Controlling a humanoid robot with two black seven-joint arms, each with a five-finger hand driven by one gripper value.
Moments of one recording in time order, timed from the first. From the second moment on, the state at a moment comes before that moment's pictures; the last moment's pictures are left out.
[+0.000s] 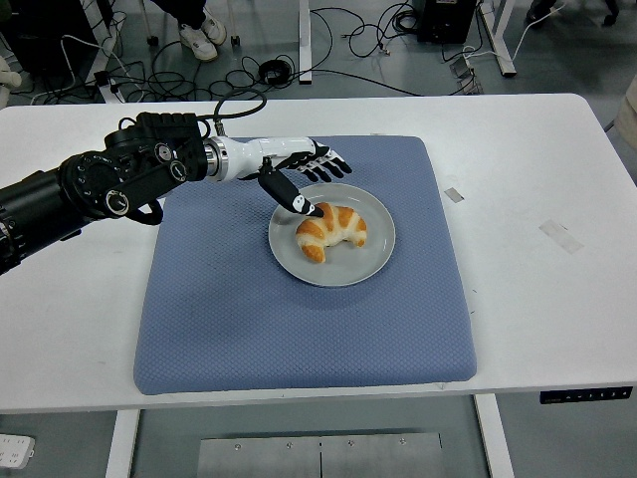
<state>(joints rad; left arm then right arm) -1.29 0.12 0.12 -0.59 0.69 -0.34 -0.32 -0.10 0.00 0.10 0.06 -0.10 -0.10 0.22</state>
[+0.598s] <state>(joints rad) -1.29 0.18 0.05 -0.57 0.48 -0.34 -0.32 -0.10 0.00 0.10 0.06 -0.10 -0.10 0.22</state>
